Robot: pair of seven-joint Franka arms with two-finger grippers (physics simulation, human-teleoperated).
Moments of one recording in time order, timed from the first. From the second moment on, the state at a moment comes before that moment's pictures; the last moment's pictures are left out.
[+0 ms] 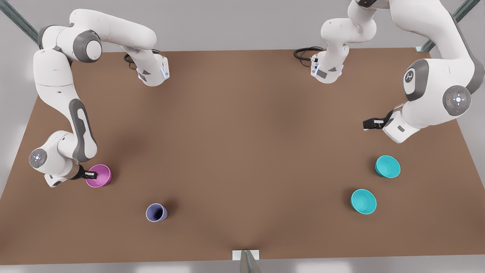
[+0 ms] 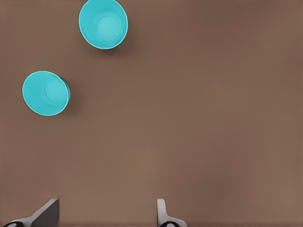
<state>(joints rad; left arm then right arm) -0.02 0.16 -0.02 -1.53 -0.03 1.45 -0.03 -0.40 0.68 0.06 -1.74 -0.05 2.41 -0.24</state>
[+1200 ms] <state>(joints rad) 0.13 0.40 0.11 -1.53 -0.05 1.61 0.05 0.12 0.87 0.36 -1.20 0.10 2.40 0.49</state>
